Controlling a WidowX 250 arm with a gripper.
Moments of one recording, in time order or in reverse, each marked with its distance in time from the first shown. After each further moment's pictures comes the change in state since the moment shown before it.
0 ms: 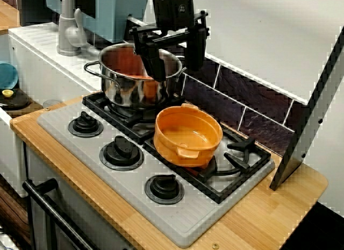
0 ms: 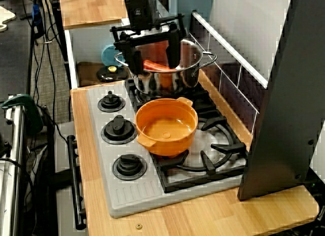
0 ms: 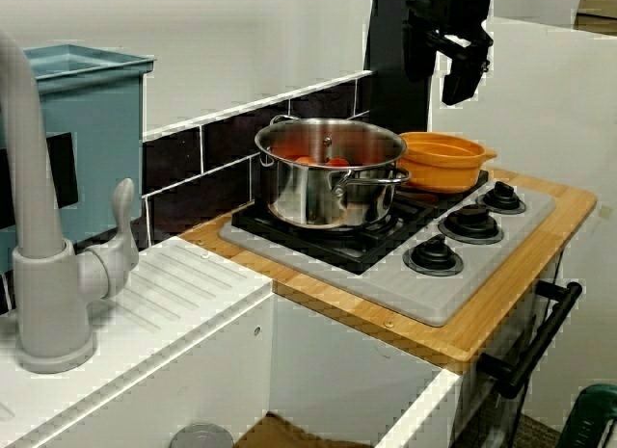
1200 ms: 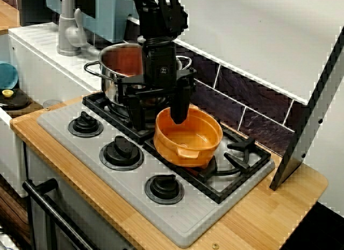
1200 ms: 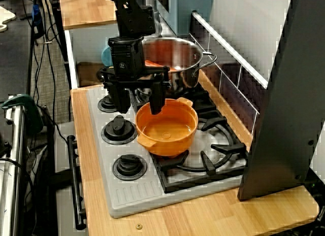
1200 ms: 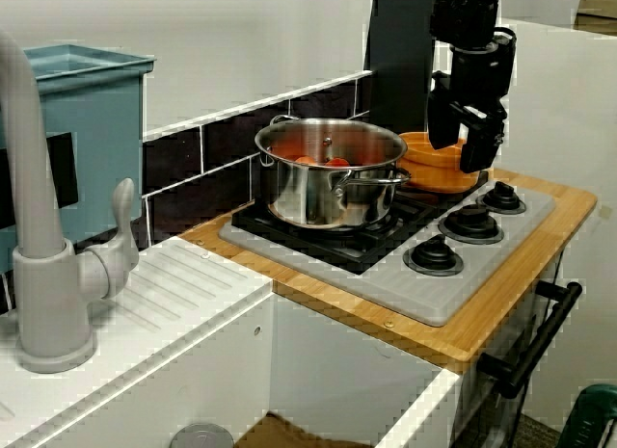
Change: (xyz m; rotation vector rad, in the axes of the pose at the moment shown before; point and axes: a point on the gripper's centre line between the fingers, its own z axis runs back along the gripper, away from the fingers) arm 0.007 -0.034 -0.056 -0.091 0.029 -0.140
